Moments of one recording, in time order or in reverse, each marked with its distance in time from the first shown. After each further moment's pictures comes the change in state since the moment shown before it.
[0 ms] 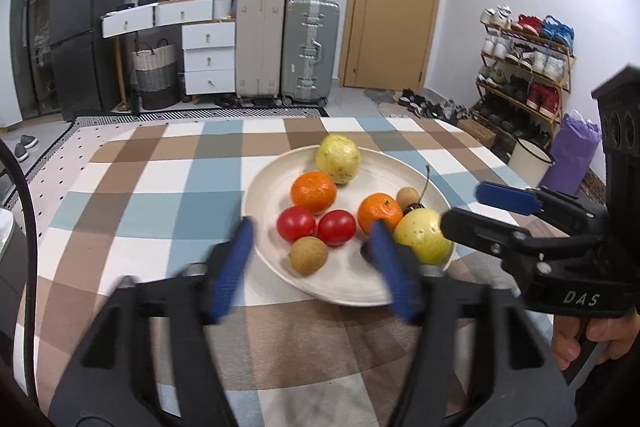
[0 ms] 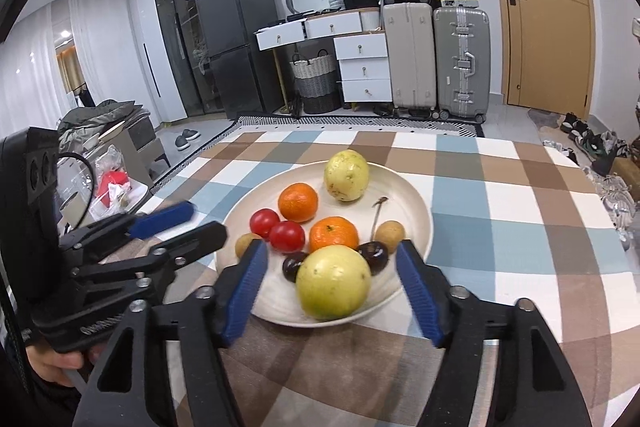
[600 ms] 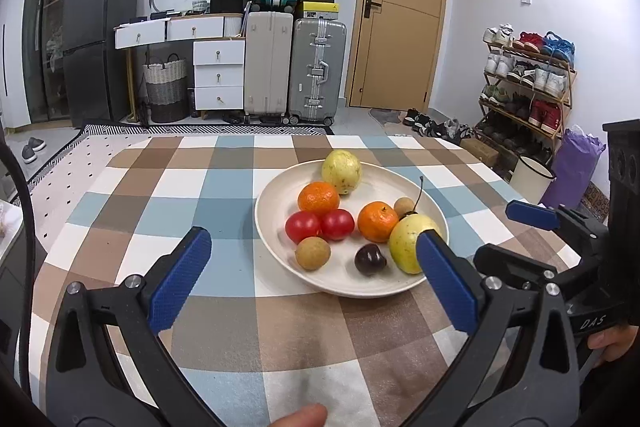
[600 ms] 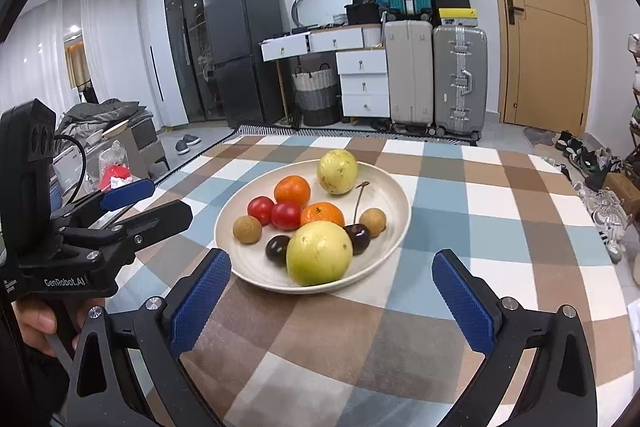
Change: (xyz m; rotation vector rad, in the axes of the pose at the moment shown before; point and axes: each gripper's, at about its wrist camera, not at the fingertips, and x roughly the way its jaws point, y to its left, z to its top) left arm -0.036 -0.001 -0.009 -0.014 -0.076 0.012; right arm -0.033 -0.005 -0.025 -0.039 -0.067 -0.008
